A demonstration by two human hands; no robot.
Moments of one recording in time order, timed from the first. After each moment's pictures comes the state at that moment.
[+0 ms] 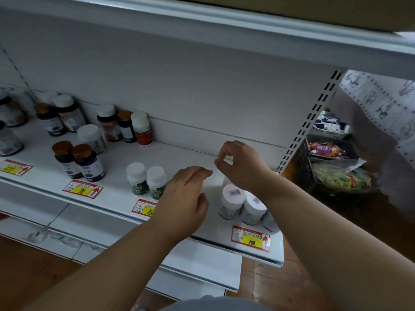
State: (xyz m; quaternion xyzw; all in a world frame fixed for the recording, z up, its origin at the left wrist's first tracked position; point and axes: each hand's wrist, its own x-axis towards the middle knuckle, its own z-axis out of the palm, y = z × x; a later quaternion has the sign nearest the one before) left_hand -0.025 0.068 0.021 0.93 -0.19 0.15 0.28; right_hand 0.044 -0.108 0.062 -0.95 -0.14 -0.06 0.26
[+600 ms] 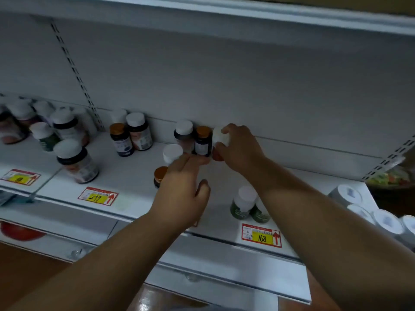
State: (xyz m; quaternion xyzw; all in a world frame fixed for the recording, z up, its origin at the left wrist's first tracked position) left_hand 0.052 0.320 0.050 0.93 -0.15 0.16 0.31; right_hand 0.150 0.155 0.057 -0.96 -0.02 -0.06 0.28
